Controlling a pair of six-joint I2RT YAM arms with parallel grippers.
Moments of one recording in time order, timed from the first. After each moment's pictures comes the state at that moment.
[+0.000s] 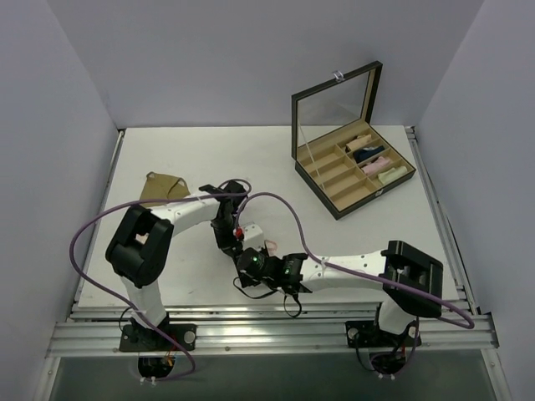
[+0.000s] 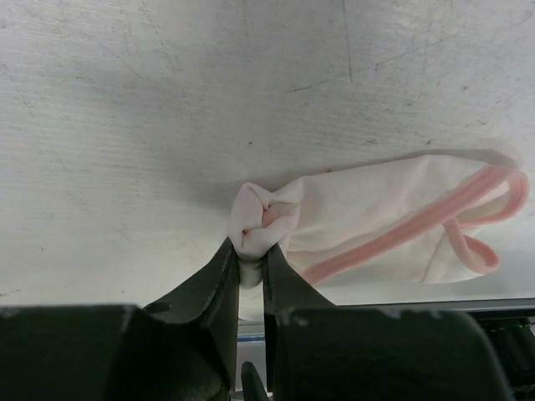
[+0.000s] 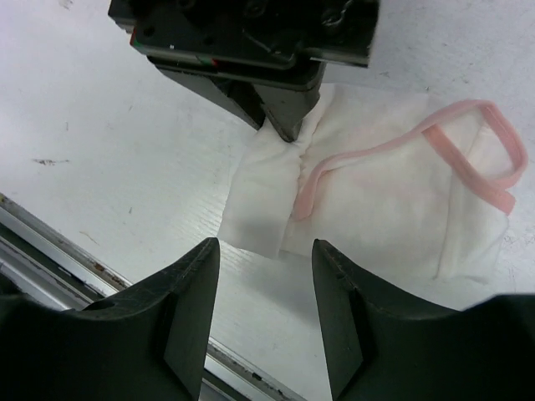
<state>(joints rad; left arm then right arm) -0.59 1.83 1.19 -0.87 0.12 -0.88 1.25 1.61 0.89 -0.11 0.40 0.64</state>
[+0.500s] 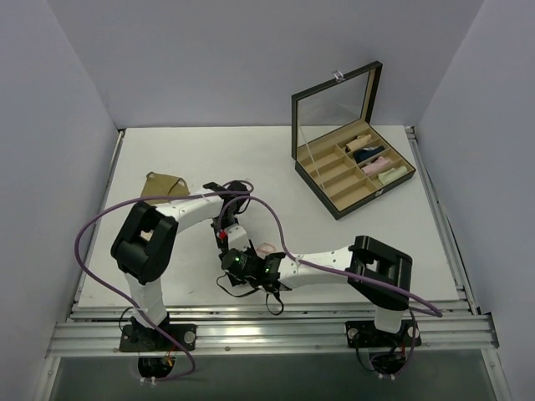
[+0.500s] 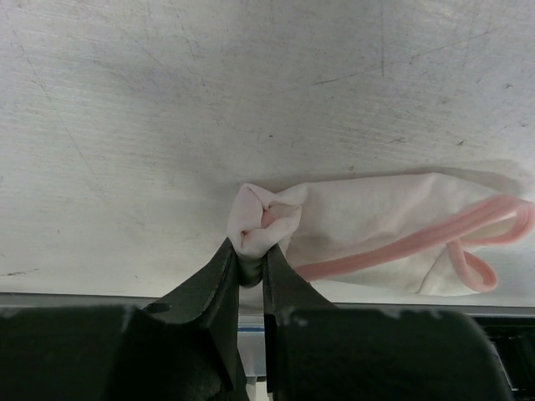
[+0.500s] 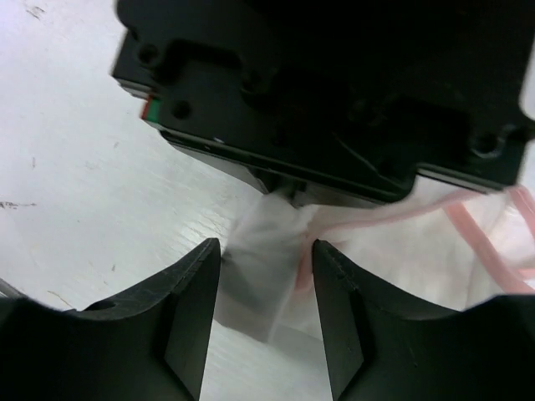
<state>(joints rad) -0.60 1.87 1.25 -0.96 0.10 -0.87 1.26 1.81 1.01 -0.07 0.44 0.56</state>
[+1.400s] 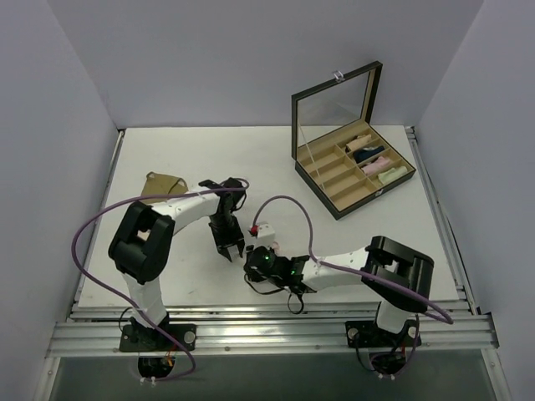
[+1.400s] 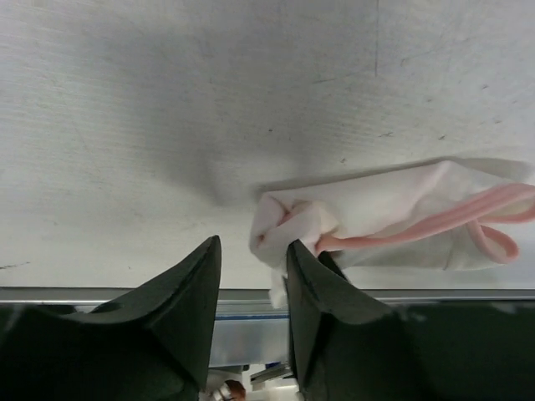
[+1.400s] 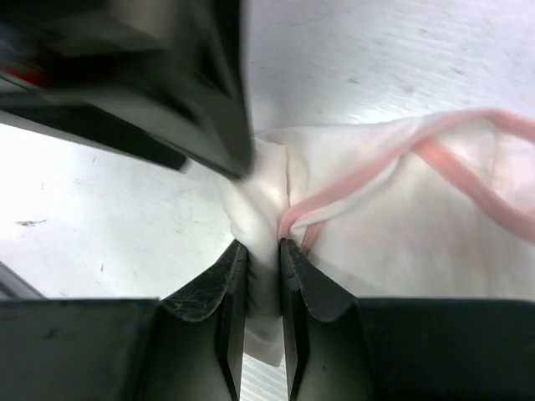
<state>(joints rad) -0.57 1.87 1.26 -0.98 0.14 -0.88 1.19 1.71 0.75 0.20 0.37 0.73</state>
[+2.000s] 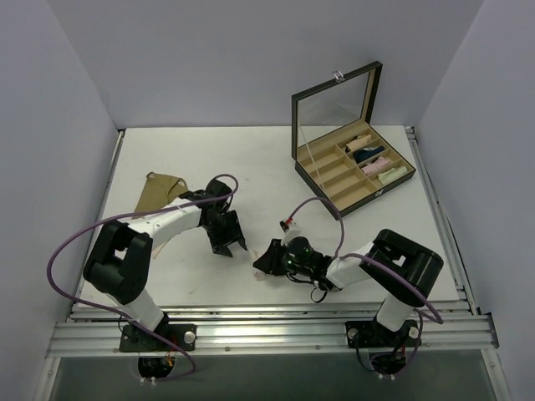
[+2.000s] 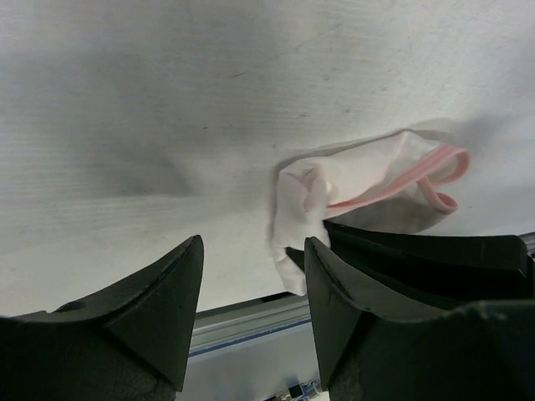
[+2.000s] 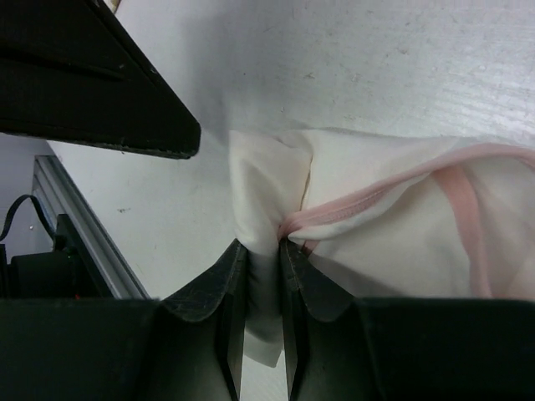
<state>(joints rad) -0.51 1.66 1.05 -0.71 0.24 -0.86 0.93 1.67 0.40 0.75 -0.06 0.88</state>
